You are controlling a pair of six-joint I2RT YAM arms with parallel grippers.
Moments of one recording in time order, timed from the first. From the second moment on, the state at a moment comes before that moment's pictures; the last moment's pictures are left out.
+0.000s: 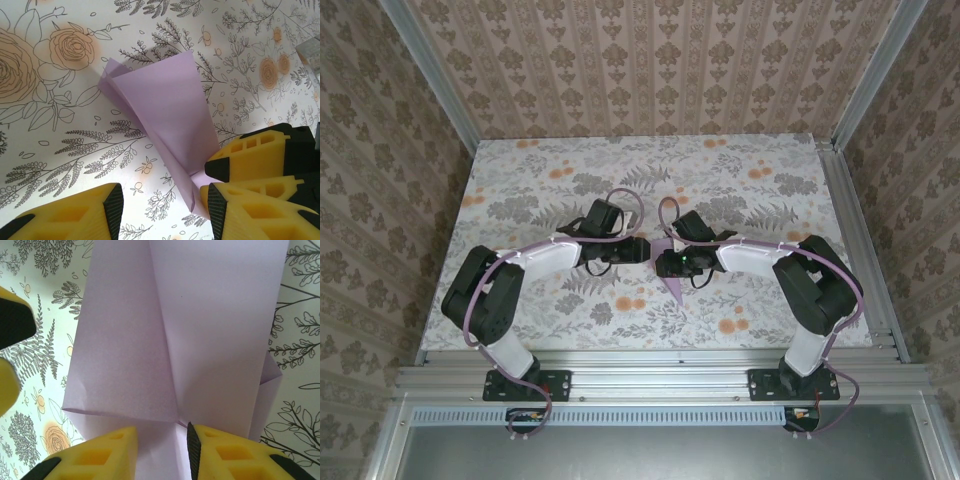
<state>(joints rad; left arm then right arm) -0.62 1.66 0.95 -0.22 0.39 -0.50 0.60 1.76 0.97 -0.25 -0.29 0.53</state>
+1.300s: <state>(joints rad) -0.65 1.76 0.90 -0.14 0.45 -0.60 0.53 1.62 0.80 -0.13 -0.33 0.53</state>
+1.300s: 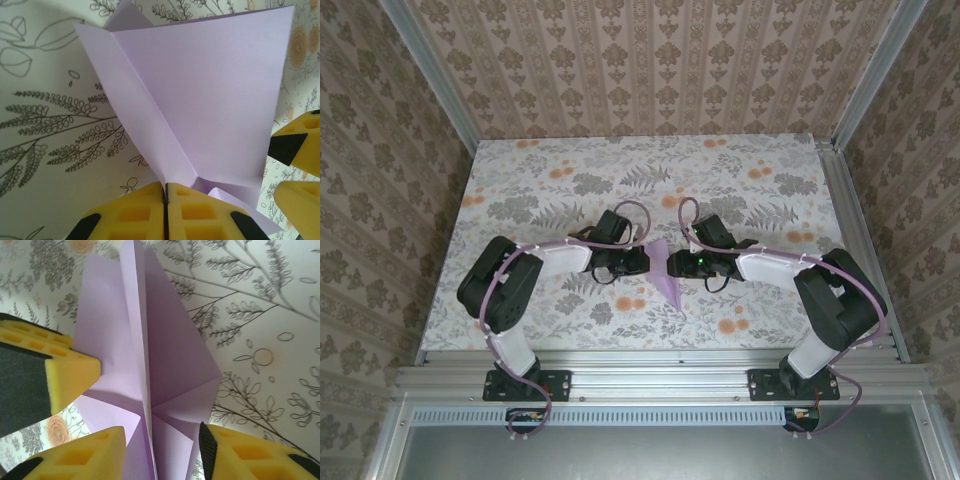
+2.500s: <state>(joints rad) -0.64 1.76 0.87 -0.14 0.46 -0.60 0.62 1.57 0.69 -0.03 -0.40 0.55</state>
